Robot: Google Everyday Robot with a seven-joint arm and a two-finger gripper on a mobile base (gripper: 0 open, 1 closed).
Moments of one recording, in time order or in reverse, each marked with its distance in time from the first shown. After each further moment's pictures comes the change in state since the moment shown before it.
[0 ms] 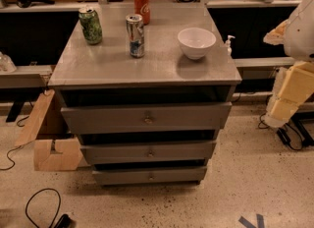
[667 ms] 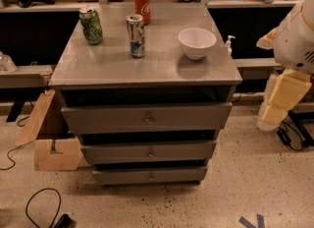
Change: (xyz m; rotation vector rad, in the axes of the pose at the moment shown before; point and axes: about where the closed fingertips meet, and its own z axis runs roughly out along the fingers) arm -0.004 -0.001 0.016 0.016 0.006 -0.024
